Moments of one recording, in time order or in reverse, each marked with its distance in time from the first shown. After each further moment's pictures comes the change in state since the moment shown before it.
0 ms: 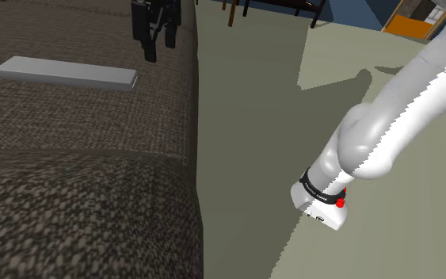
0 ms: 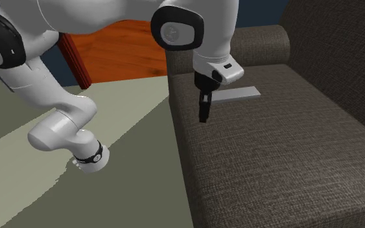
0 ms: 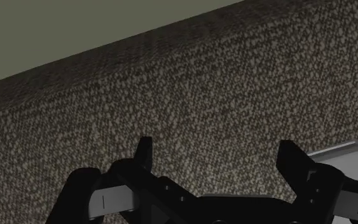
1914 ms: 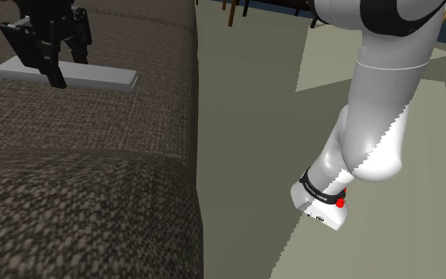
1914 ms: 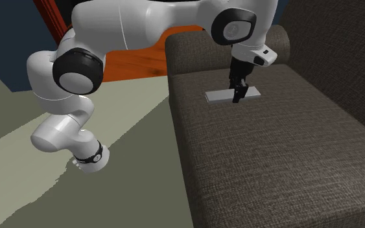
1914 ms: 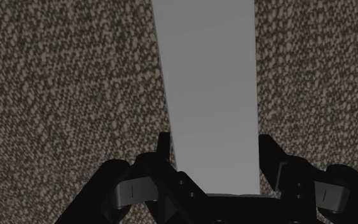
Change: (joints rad) arm 0.192 0.486 0.125 0.525 -0.194 -0.070 0.144
